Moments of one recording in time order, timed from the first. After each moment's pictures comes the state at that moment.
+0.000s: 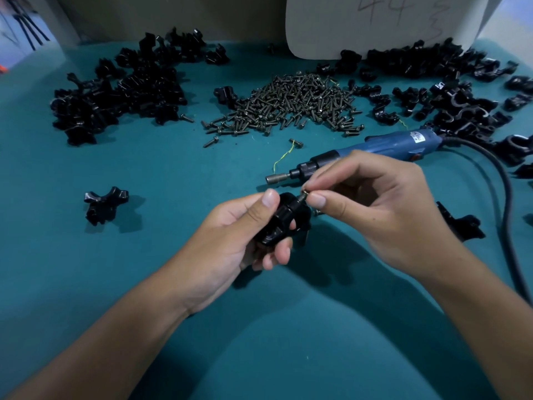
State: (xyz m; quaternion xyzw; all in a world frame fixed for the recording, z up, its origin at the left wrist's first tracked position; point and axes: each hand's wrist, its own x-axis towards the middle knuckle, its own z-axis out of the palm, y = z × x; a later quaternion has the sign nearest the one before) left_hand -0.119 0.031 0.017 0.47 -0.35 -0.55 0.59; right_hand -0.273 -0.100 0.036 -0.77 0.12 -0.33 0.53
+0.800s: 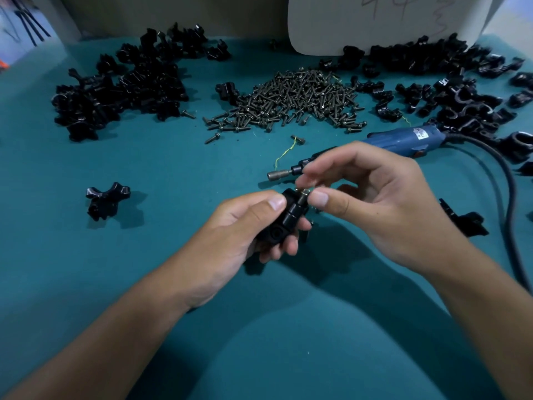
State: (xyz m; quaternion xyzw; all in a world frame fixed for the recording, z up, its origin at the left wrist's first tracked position) left_hand -0.119 0.029 0.012 0.51 -0.39 -0.51 0.58; right_hand -0.274 -0.102 0.038 -0.76 0.12 -0.29 0.56
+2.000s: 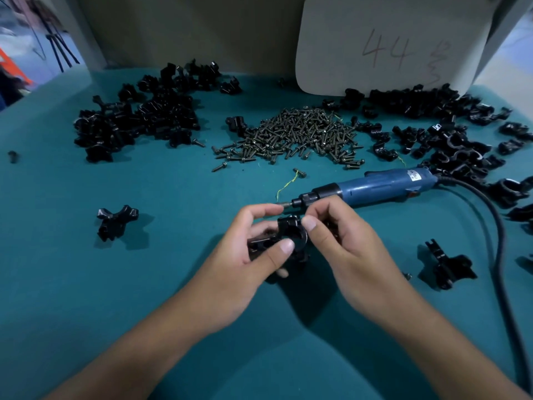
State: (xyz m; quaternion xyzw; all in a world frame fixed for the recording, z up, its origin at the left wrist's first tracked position) left_hand -0.123 0.025 -0.001 0.56 -0.40 -0.41 0.60; right_hand -0.263 -0.090 0.018 -0.81 0.23 -0.27 0.47
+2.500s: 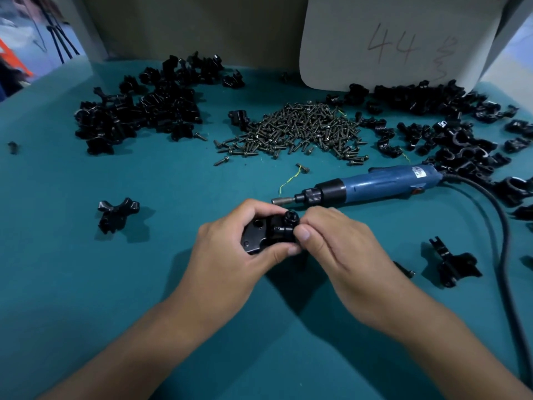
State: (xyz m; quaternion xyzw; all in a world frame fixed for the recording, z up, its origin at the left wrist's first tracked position) left_hand -0.119 0.031 0.005 0.68 -0.47 -0.17 0.54; right_hand -0.262 -0.089 0.019 -0.92 0.17 -0.21 0.29
